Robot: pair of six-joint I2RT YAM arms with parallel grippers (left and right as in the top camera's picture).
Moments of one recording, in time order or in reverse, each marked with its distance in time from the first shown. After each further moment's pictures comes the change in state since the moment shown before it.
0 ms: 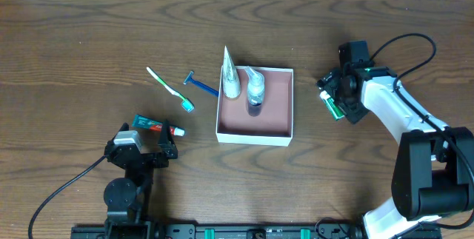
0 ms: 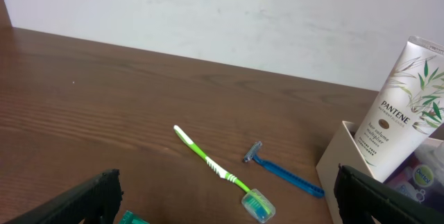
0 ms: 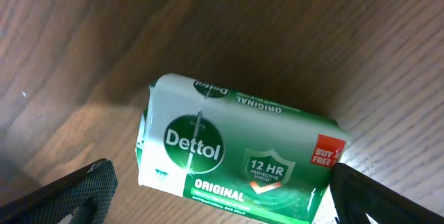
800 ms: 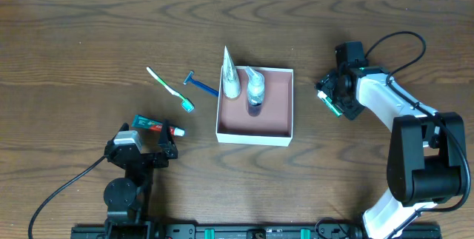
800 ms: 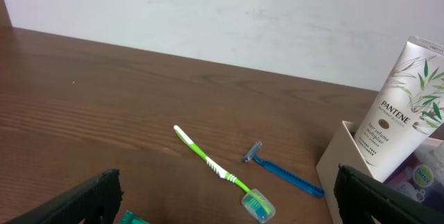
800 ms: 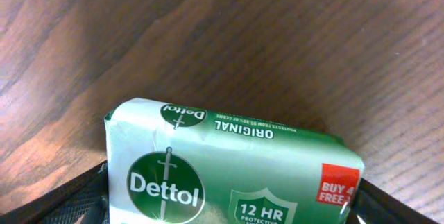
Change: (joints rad) left arm 0.000 0.000 0.000 0.000 0.000 0.000; right arm -0.002 0.091 0.006 0.070 -0.006 -0.121
